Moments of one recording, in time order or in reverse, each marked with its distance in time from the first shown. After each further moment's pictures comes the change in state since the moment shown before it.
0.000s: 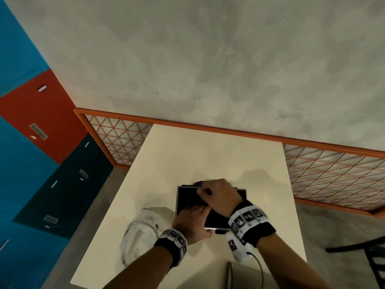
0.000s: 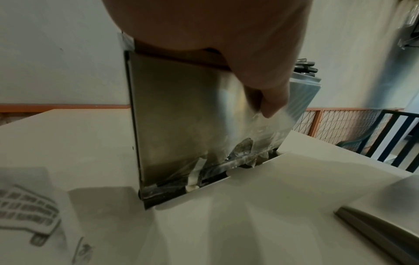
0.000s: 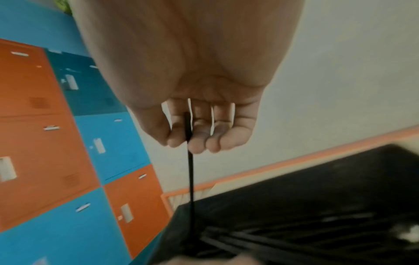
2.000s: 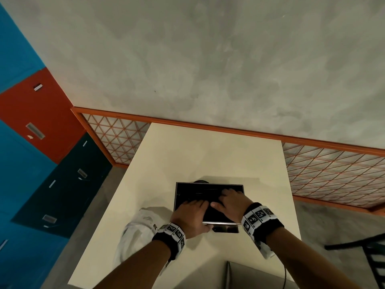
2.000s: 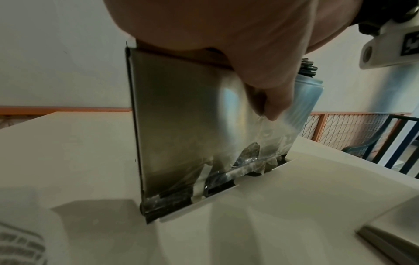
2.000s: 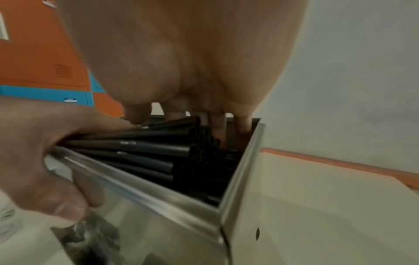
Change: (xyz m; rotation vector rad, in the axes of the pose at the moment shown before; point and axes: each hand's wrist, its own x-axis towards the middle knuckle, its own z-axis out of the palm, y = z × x) left_hand 0.016 -0.012 0.009 0.048 0.157 0.085; right_hand -0.007 0.088 0.035 -0.375 -0.286 0.094
